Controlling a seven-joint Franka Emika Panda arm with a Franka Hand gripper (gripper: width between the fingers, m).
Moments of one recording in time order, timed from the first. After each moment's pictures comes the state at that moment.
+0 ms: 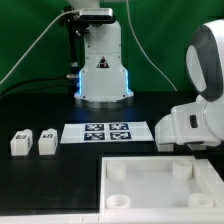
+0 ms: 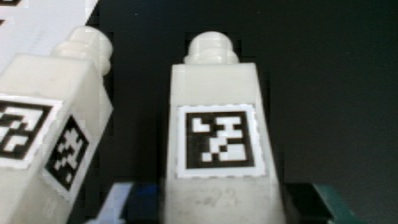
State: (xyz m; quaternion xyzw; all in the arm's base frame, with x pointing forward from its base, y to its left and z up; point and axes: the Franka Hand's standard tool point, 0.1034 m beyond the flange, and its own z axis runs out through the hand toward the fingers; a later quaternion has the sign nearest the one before) arm 0.392 0.185 0.009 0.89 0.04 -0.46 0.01
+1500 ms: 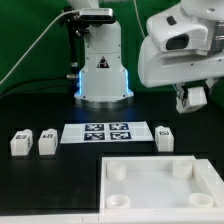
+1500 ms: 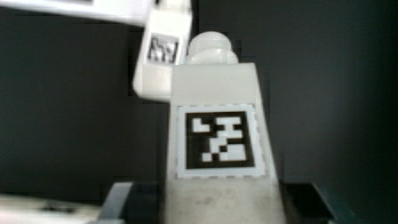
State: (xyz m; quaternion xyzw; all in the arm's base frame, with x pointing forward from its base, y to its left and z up) arm 0.463 0.151 0.122 0.98 0.07 -0.17 -0.04
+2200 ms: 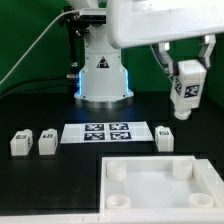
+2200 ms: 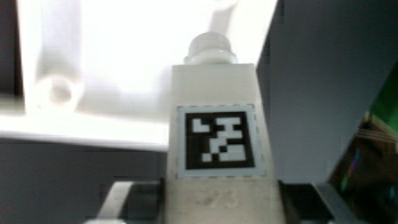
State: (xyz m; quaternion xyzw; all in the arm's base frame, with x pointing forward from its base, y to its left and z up) arm 0.566 0.100 0.189 0.98 0.09 0.17 -0.05
